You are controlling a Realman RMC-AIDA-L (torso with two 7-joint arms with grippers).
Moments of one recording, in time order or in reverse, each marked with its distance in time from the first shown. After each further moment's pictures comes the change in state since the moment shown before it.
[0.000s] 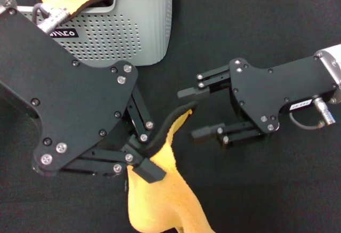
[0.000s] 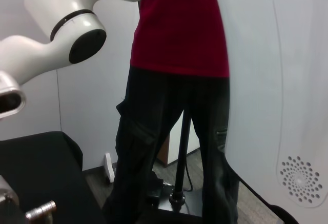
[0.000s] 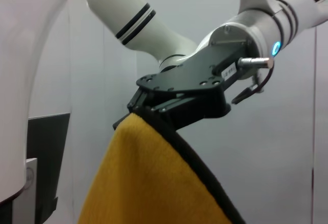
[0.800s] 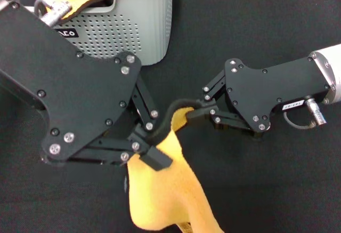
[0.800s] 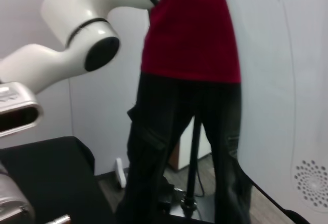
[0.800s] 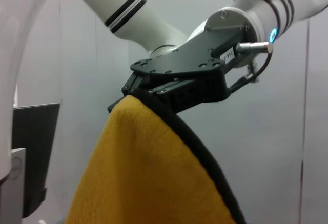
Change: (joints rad) left arm 0.003 -0.021 -0.033 -0.006 0.020 -0.002 0.009; right arm -0.011 0.015 0.041 -0.018 -0.050 0.036 -0.005
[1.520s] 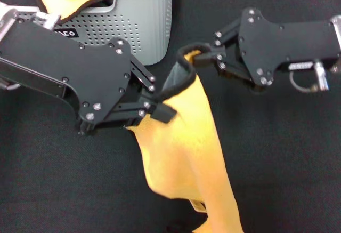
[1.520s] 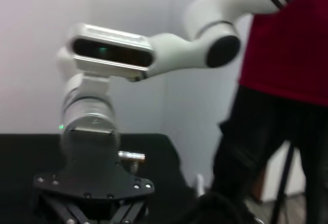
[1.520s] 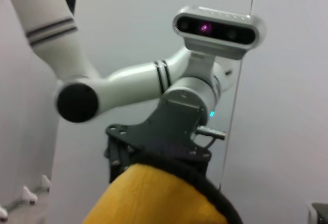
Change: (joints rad) left arm 0.118 -0.180 -0.243 -0.025 0.269 -0.001 0.034; right arm -0.139 0.008 0.181 -0.254 -0.050 0.111 0.034
